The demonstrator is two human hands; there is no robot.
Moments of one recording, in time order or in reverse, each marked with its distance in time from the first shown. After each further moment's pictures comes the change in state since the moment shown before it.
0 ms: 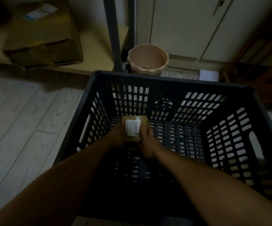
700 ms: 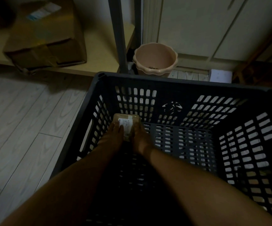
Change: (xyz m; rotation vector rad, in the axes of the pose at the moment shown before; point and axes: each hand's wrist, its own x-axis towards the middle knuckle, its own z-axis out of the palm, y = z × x) left_hand 0.020 -0.033 0.001 0.503 0.061 -0.119; right_hand 0.065 -0.029 0.027 0.147 0.169 -0.025
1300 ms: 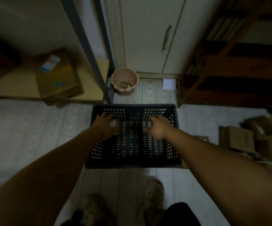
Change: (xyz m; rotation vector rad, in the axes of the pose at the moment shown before) left_hand -0.284 0.098 -0.302 -0.134 -0.106 0.013; right_hand -0.300 -0.121 -0.355 -0.267 -0.172 0.266
